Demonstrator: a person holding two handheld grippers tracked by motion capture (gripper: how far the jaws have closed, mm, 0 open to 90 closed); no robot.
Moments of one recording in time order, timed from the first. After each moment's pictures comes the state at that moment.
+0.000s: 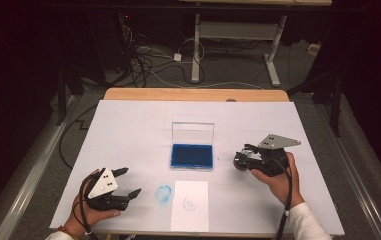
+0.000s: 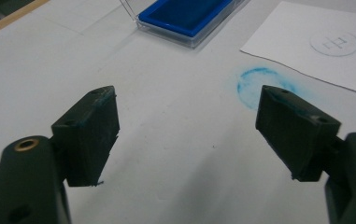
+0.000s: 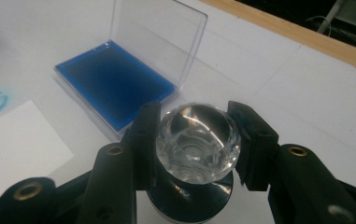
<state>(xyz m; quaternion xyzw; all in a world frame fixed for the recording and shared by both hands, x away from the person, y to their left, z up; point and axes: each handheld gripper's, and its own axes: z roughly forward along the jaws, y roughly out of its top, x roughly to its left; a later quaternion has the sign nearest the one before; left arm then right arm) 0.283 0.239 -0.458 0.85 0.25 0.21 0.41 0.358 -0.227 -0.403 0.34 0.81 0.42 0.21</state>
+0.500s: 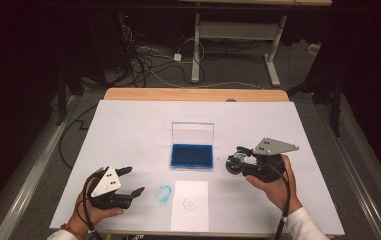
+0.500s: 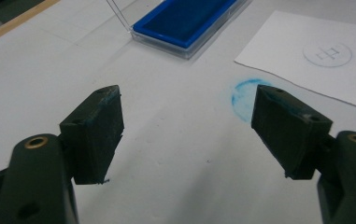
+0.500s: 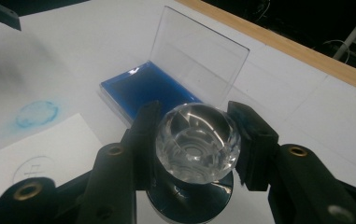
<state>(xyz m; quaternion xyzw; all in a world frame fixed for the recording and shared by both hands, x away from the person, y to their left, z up) 0.286 0.231 -0.453 0.85 0.24 0.20 0.41 0.337 -0.208 -0.388 0.30 0.82 0.45 0.21</state>
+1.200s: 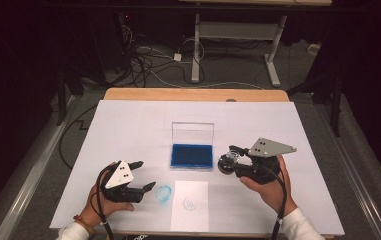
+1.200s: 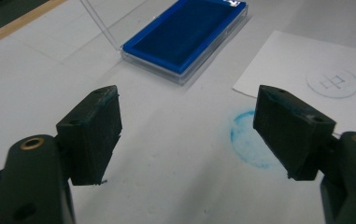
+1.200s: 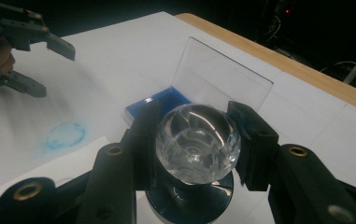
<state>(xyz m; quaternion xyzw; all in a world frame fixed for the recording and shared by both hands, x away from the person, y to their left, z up) 0.305 0.200 -0.451 0.85 0.23 0.20 0.42 0.328 -0.191 -0.376 0.28 0.81 0.48 0.20</state>
